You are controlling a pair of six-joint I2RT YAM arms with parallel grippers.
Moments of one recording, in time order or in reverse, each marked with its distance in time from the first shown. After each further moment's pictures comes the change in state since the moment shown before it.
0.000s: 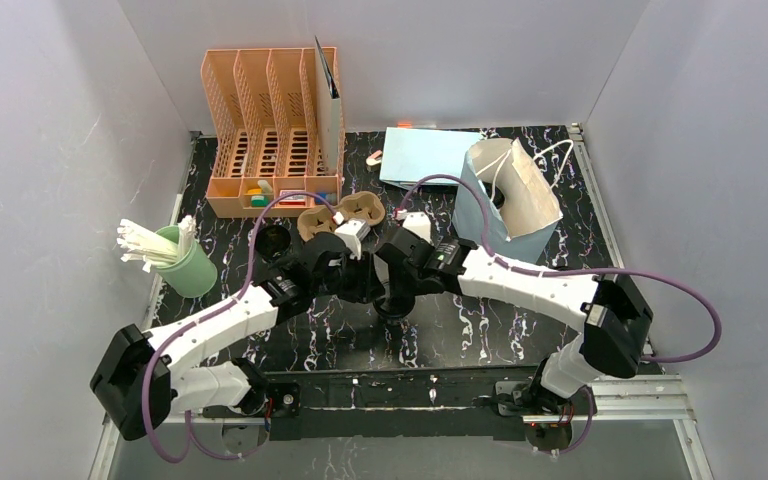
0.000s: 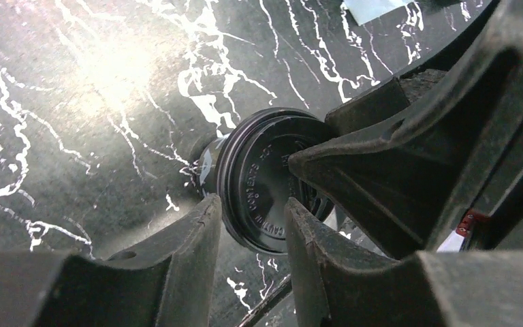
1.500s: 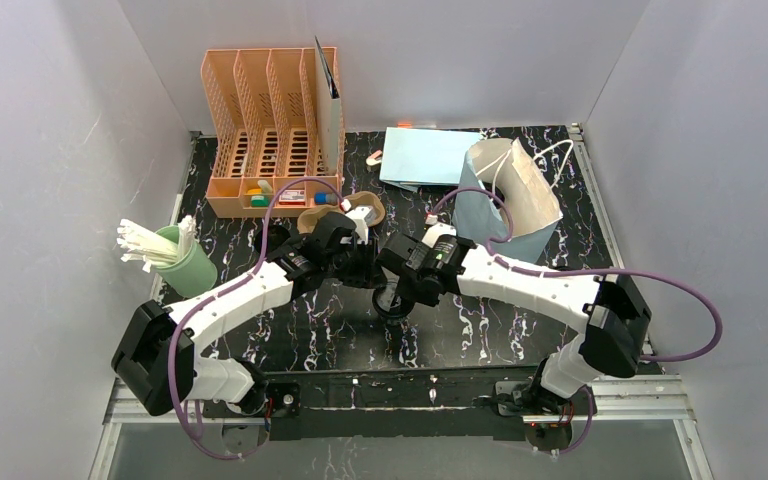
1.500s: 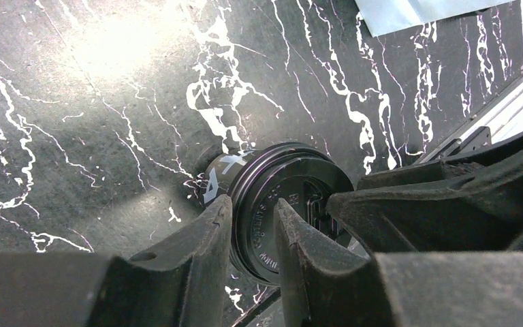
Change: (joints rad) left arm 0.053 0.153 0.173 -0.140 0.039 -0.010; right arm 0.021 0.014 0.059 -0.218 0.036 0.426
